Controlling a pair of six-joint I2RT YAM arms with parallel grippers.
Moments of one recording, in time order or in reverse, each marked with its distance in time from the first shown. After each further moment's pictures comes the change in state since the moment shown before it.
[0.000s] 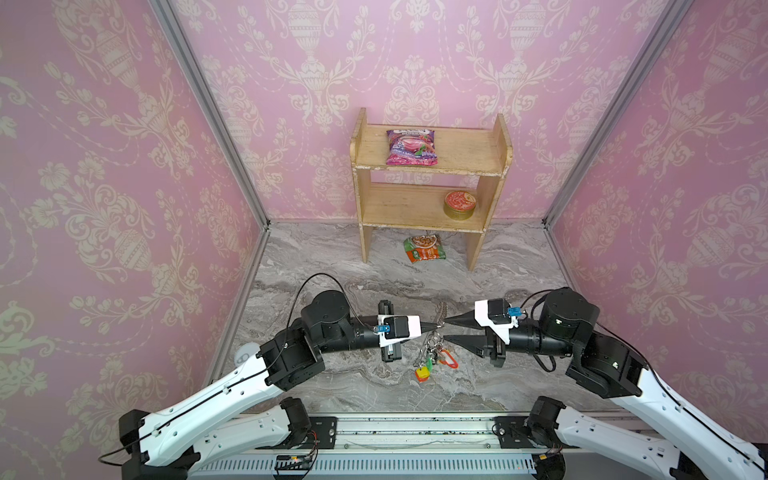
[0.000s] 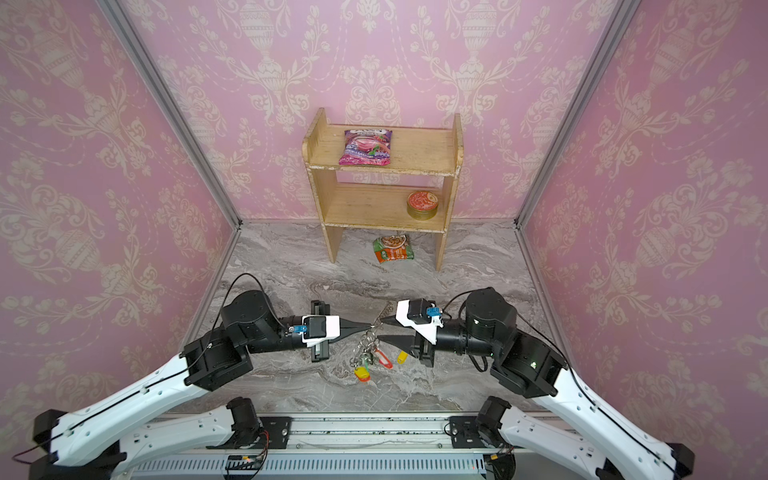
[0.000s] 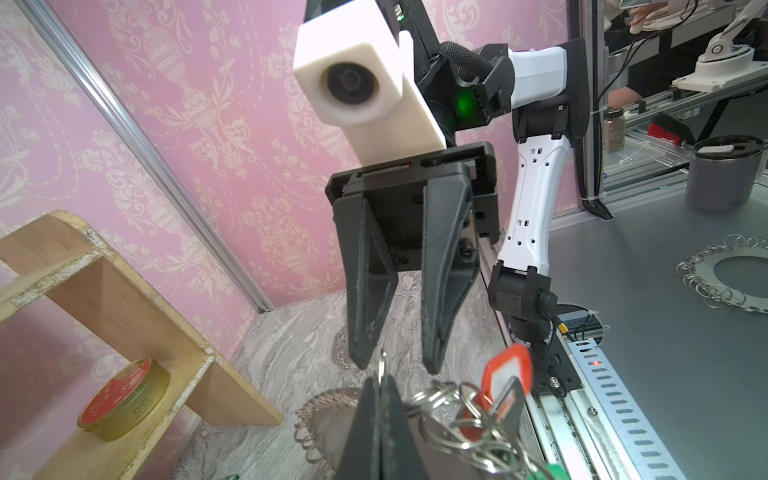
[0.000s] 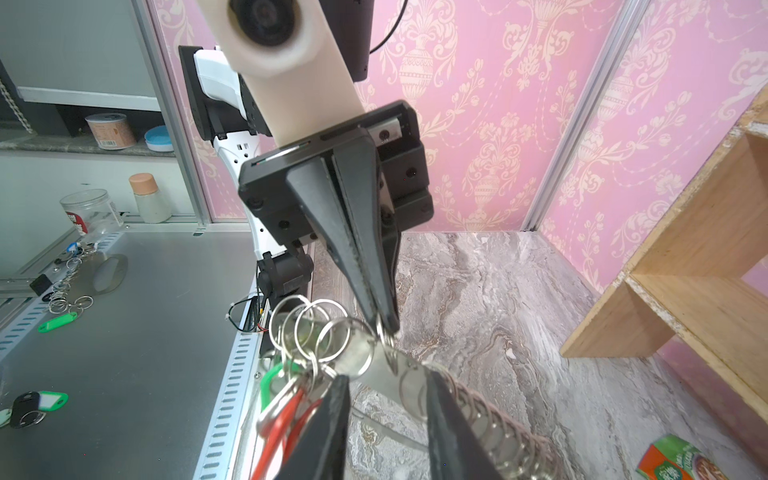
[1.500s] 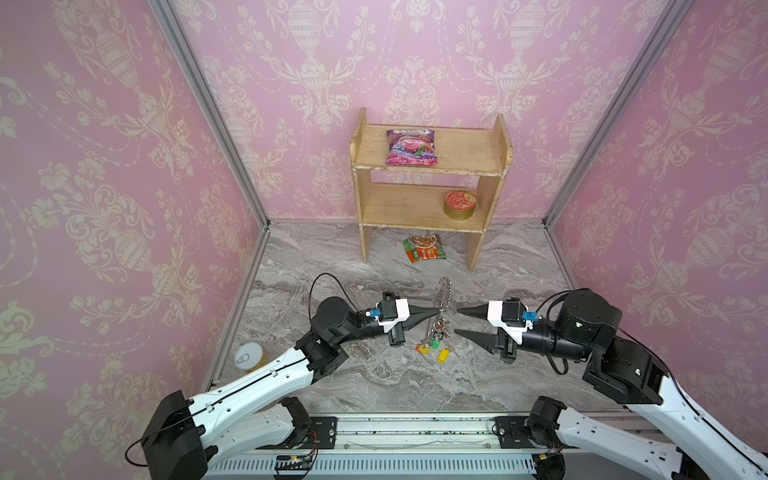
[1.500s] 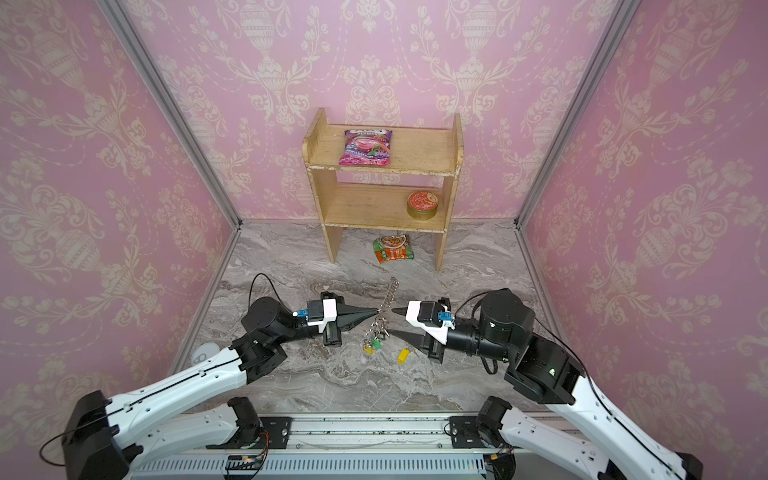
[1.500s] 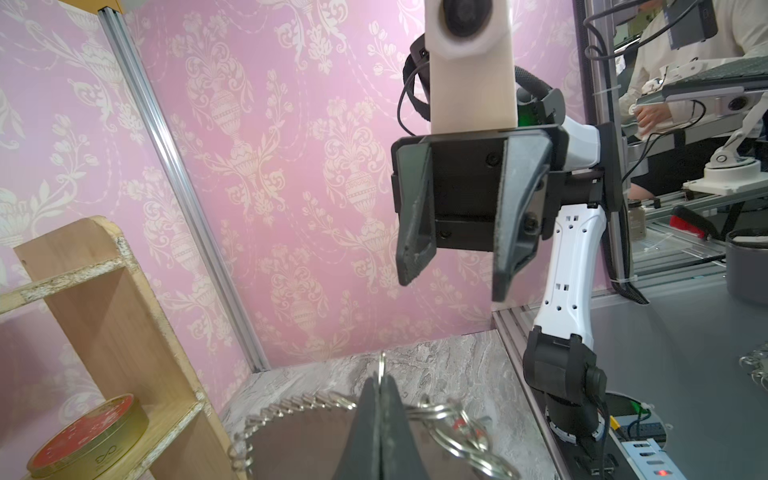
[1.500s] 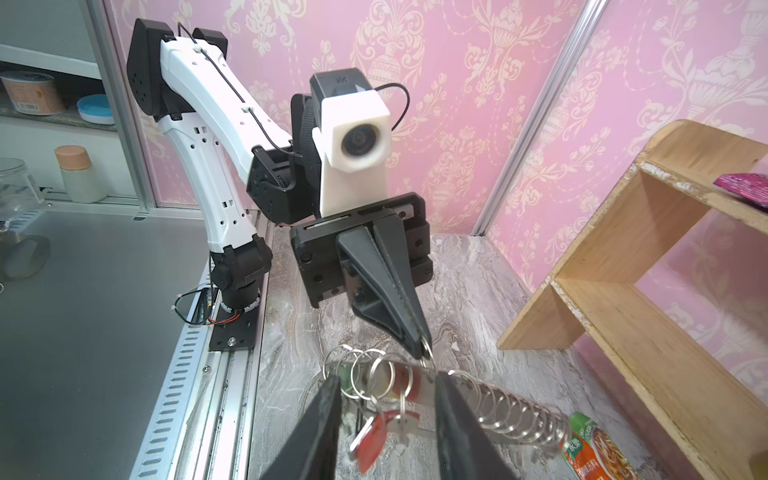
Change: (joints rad) left arm 0.145 0.163 -0.290 0.787 0.179 -0.291; right arm -0.015 -0.026 0.060 -0.064 0.099 -0.105
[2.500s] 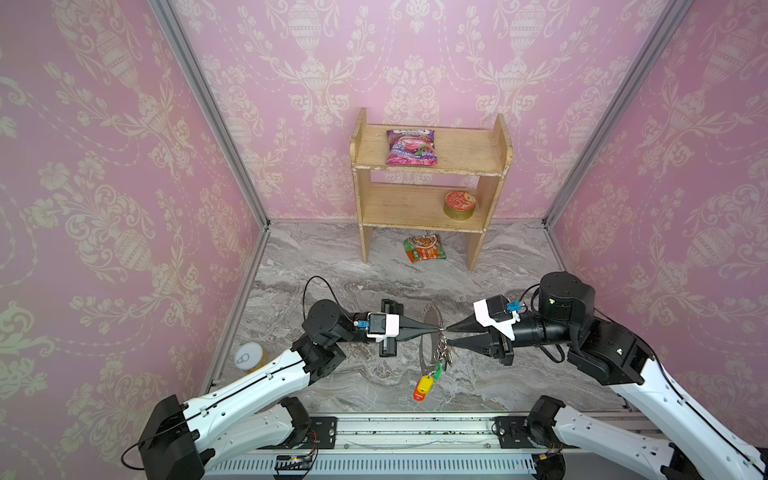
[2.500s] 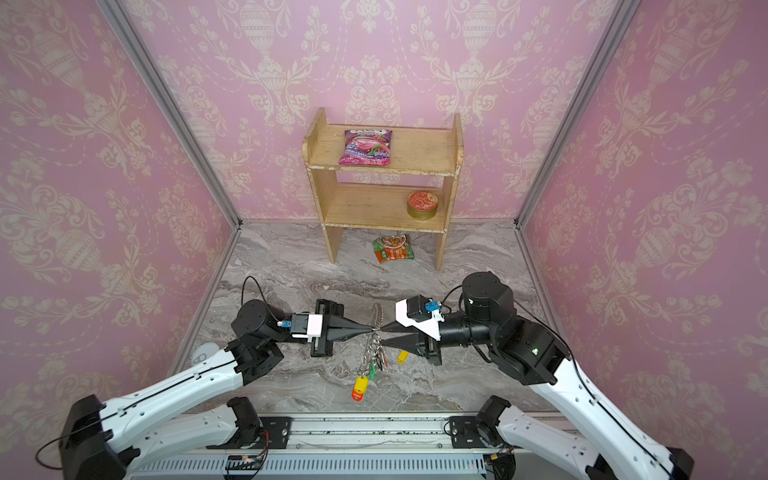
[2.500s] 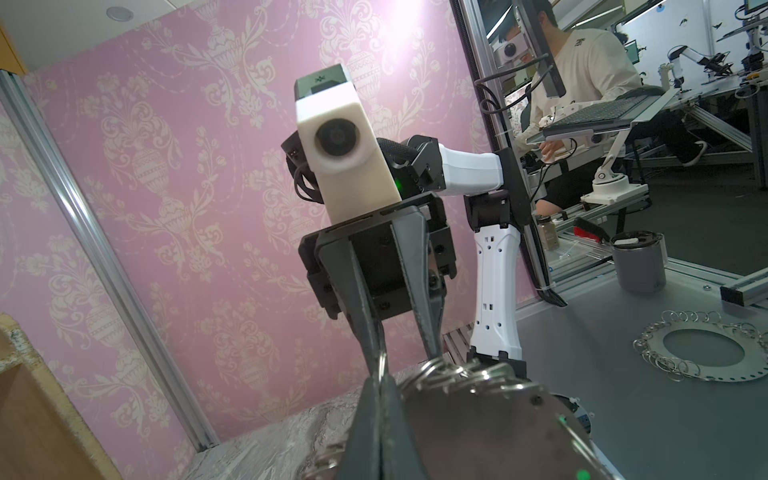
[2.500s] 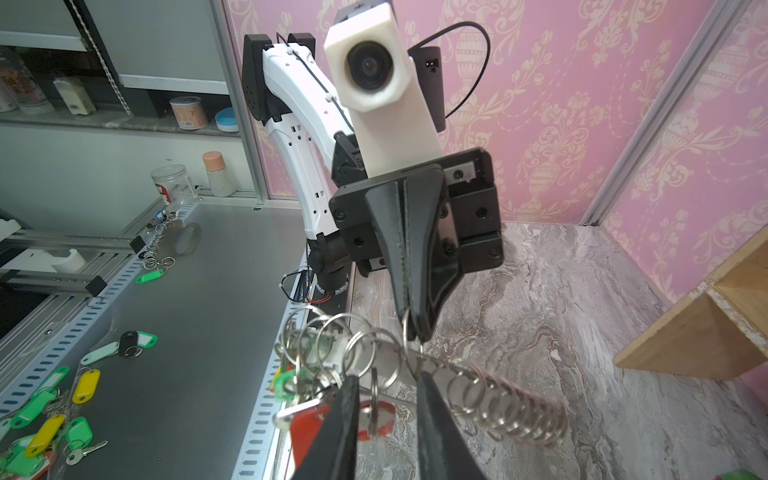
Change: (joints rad) left arm 0.000 -0.040 0.006 0.034 0.195 -0.014; right arm -0.089 0.124 0.072 -0.118 -0.365 0.008
